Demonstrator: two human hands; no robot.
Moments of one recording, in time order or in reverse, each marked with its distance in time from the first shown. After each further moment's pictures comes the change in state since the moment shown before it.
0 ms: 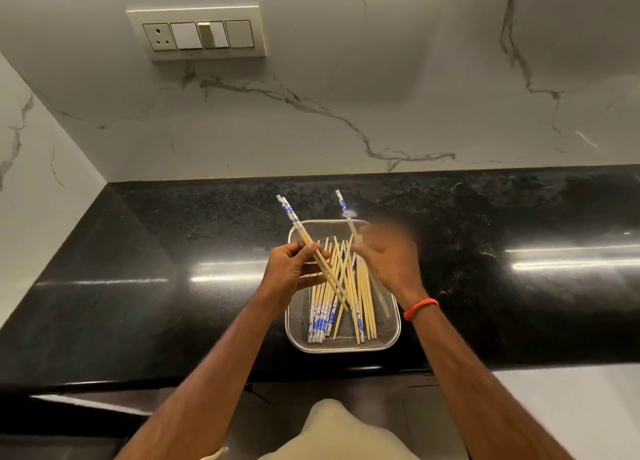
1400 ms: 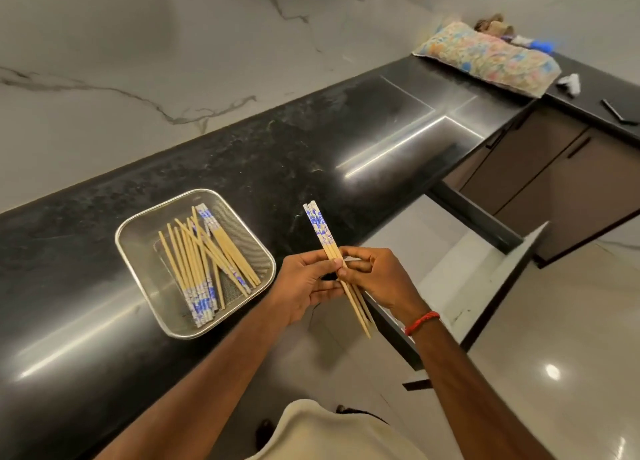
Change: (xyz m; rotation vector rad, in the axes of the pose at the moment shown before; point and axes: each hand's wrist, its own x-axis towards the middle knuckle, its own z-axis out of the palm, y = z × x) left_hand -0.095 -0.092 0.155 0.152 -0.652 -0.434; right_hand -0.215 0.051 -0.109 0.035 0.240 0.389
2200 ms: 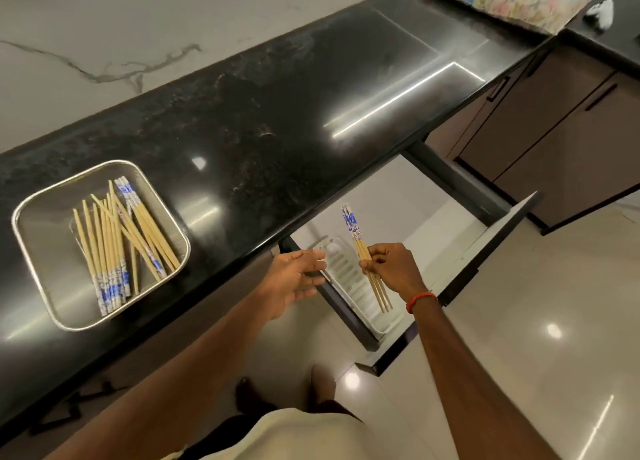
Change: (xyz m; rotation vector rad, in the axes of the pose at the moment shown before) left_hand 0.074 -0.076 0.093 0.228 0.179 -0.256; right_hand 0.035 0.177 -0.127 -0.116 0.073 0.269
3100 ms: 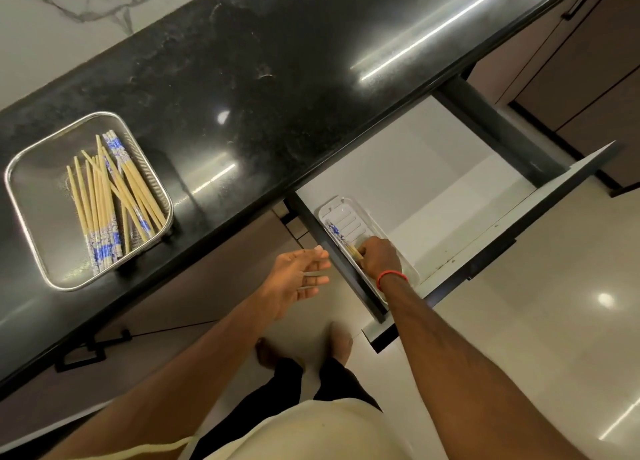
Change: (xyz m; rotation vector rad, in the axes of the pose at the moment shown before) left_hand 0.008 -0.056 0.020 0.002 0.131 -0.129; right_hand 0.044 0.080 0.081 -0.505 -0.216 0.084
